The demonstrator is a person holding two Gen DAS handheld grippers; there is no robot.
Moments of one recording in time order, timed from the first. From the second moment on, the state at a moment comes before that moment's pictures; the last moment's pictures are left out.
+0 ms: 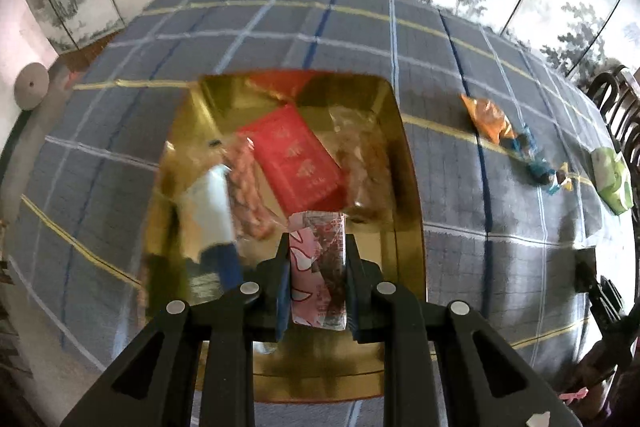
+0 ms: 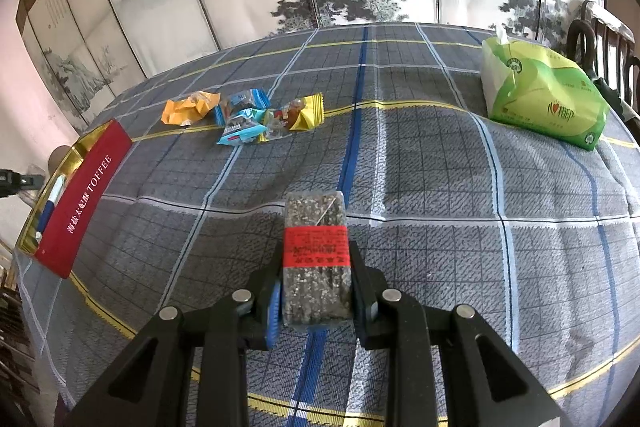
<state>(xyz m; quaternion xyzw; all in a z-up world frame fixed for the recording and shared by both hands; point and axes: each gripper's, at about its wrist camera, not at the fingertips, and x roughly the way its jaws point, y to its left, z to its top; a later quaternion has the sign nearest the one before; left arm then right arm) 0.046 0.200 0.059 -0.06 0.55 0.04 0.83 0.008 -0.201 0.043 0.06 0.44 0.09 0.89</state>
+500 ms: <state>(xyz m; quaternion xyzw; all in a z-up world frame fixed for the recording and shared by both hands) 0.034 0.199 0.069 -0.05 0.52 0.05 0.85 0.009 -0.203 0.044 0.06 0.44 0.09 0.89</state>
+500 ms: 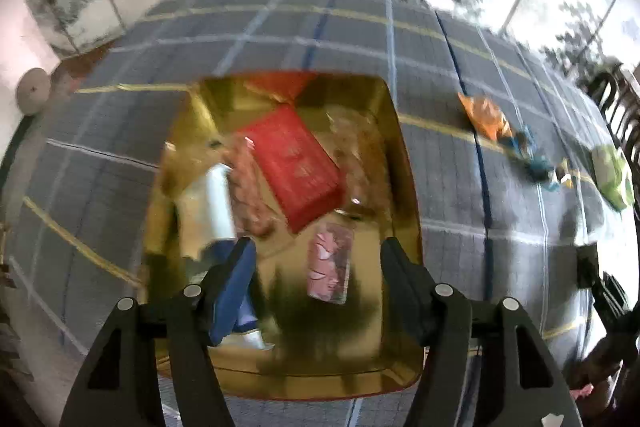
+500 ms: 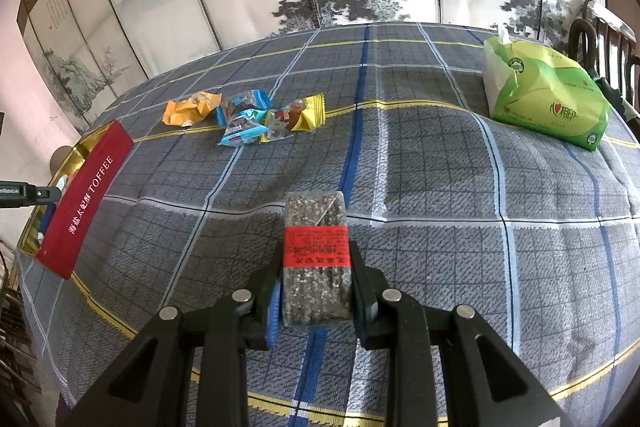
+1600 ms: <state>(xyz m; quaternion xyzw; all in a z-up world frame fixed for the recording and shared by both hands) -0.086 0.239 0.070 -0.07 0.51 0.12 0.85 0.007 -0.153 0.085 0.13 0.44 0.16 0.88</state>
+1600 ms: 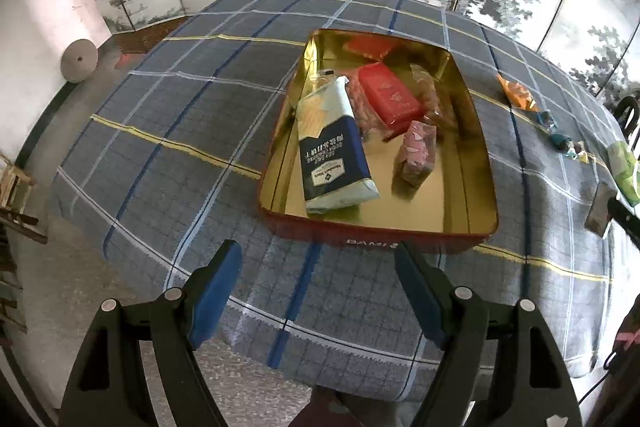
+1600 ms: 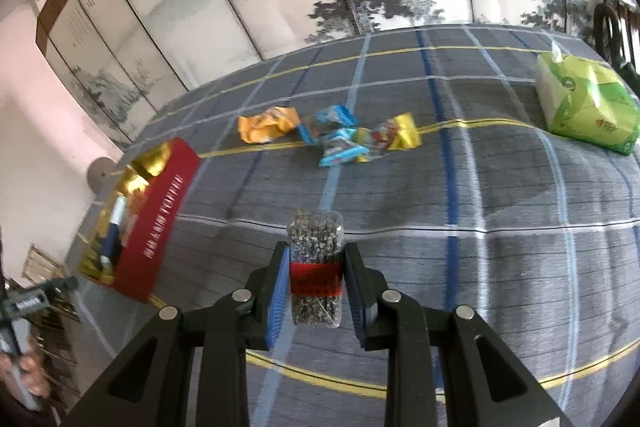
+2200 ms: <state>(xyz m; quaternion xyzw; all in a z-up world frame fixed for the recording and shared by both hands) -0.104 0.245 0.083 -0.04 0.48 0.13 0.87 0.028 0.002 0.160 0.14 0.43 0.34 0.83</state>
